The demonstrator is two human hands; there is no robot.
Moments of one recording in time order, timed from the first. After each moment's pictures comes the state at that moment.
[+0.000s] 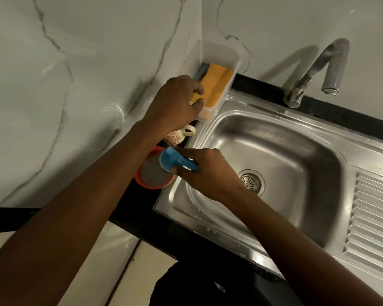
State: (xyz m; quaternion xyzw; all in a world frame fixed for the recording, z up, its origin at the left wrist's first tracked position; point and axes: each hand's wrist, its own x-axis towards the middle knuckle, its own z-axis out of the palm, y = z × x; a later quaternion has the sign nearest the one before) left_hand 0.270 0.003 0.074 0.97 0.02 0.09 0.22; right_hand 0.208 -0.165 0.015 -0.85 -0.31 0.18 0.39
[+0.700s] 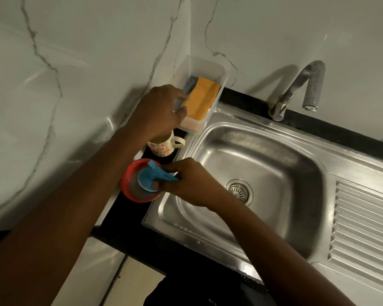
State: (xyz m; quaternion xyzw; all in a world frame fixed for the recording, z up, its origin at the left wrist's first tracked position) left_hand 0.278 0.019 0.082 0.97 0.03 0.05 0.23; right_hand 0.216 -0.150 0.033 -0.79 -0.27 0.34 0.44
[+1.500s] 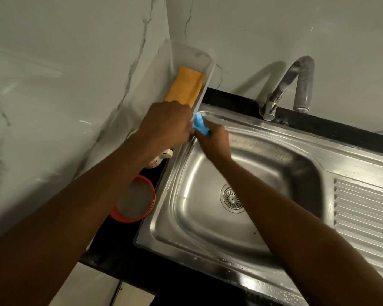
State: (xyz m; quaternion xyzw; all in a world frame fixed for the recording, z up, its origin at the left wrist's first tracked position) left_hand 0.317 -0.026 0.063 1.00 -0.05 -0.02 -0.02; right_hand 0.358 -0.170 -0.073 -0.86 -0.02 0.08 0.50
